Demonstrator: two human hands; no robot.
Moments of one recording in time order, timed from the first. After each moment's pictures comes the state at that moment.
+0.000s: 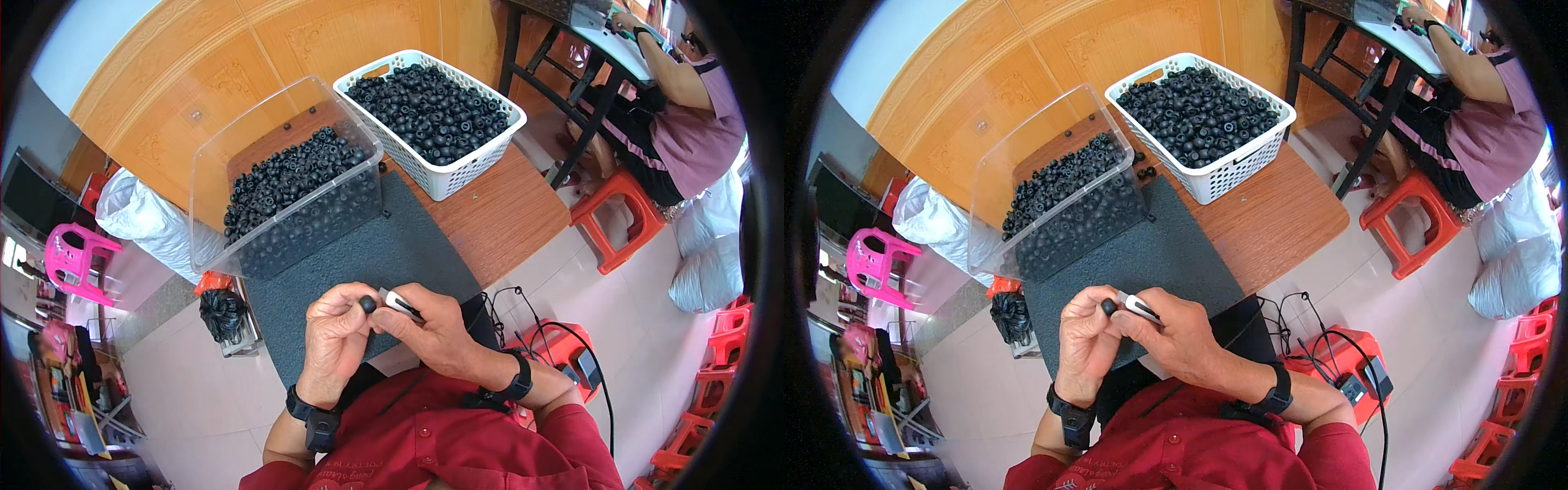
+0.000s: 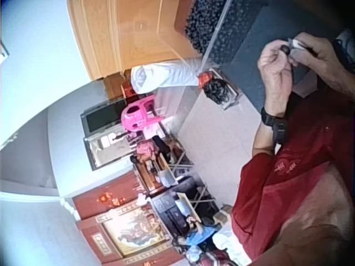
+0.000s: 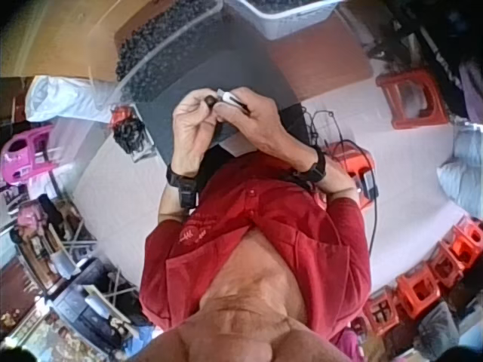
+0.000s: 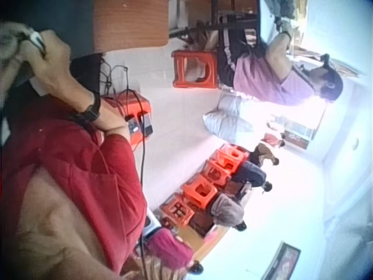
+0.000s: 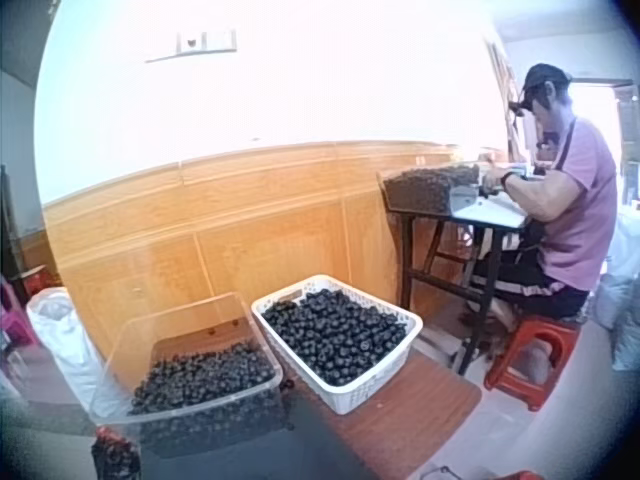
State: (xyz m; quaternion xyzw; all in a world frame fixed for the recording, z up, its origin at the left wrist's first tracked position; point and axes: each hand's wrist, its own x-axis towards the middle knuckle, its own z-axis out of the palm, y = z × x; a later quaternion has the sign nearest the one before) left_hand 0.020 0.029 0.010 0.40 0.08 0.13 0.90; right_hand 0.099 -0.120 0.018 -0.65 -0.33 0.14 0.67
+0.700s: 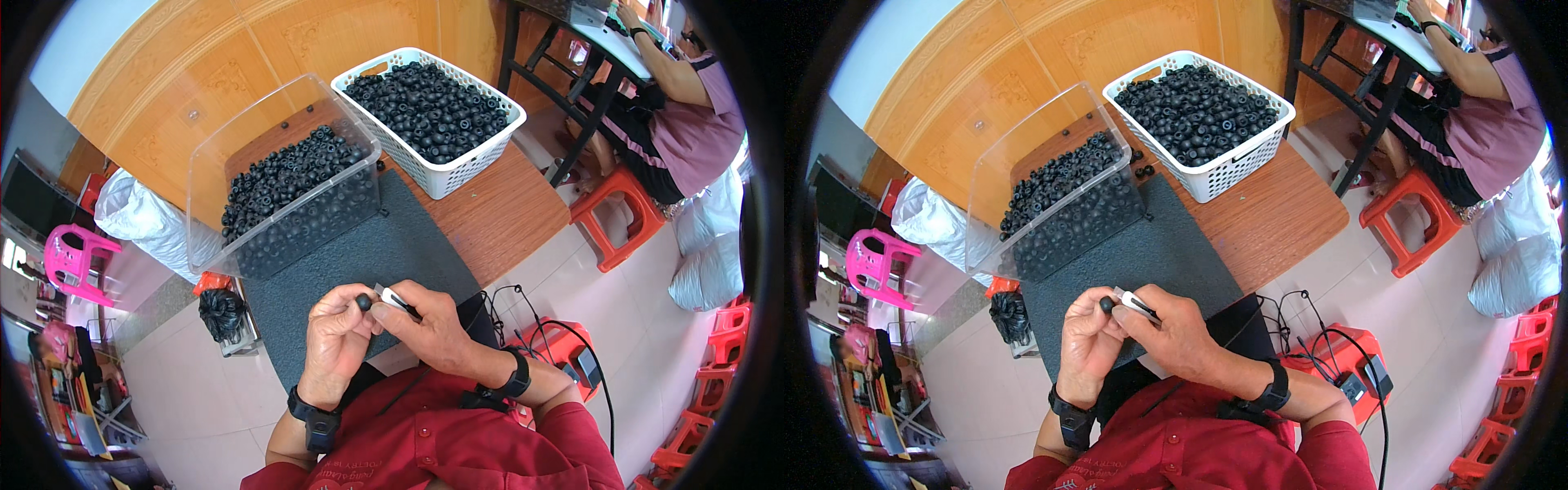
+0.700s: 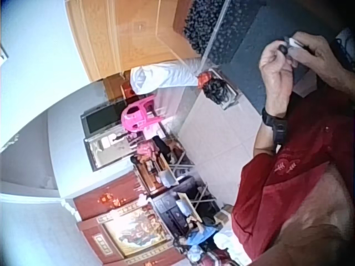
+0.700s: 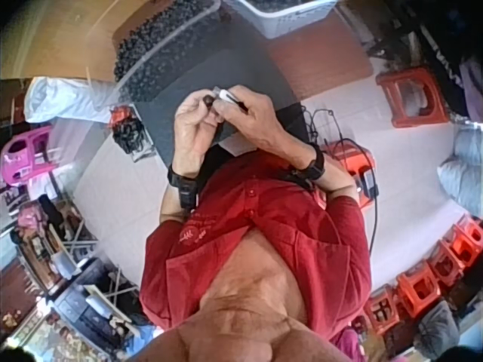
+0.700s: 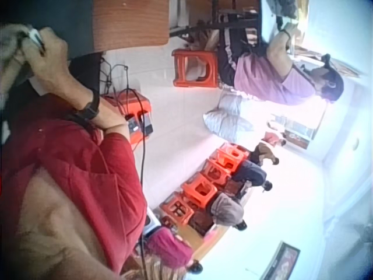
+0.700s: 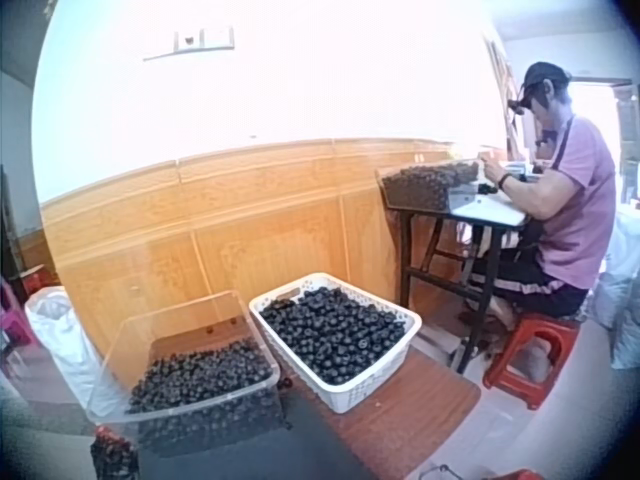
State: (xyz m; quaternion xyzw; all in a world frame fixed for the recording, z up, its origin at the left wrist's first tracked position) left_hand 0.017 0.033 -0.006 0.35 0.11 0.11 0.92; right_hand 0.103 -0.123 0.024 -0.64 -0.32 0.22 0.66
